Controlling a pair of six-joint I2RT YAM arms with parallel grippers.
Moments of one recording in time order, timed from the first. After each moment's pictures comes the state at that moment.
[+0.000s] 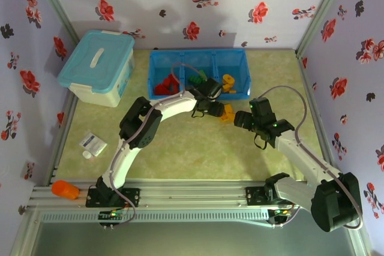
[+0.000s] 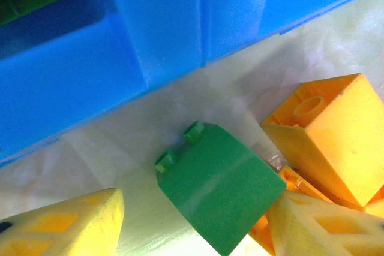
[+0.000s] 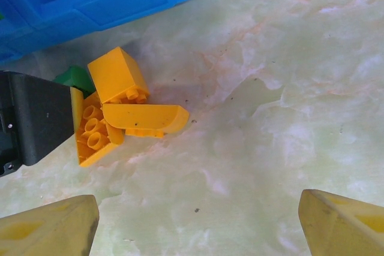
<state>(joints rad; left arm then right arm) -0.85 2.28 1.77 -0.53 0.02 -0.43 0.37 1.06 0.67 -0.52 0.12 0.54</state>
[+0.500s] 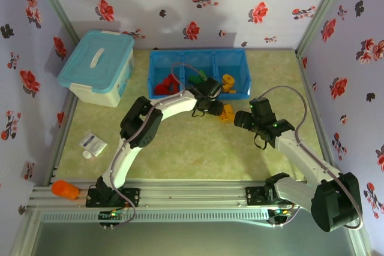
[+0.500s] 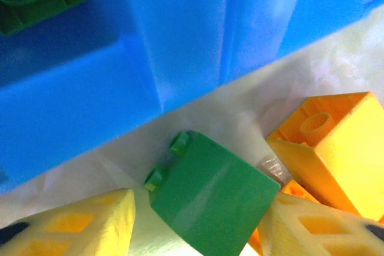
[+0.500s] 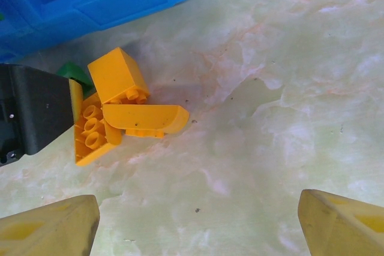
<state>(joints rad) -0.84 2.30 1.78 -0.52 0.02 -0.45 0.37 1.06 0.67 -0.52 0.12 0.54</state>
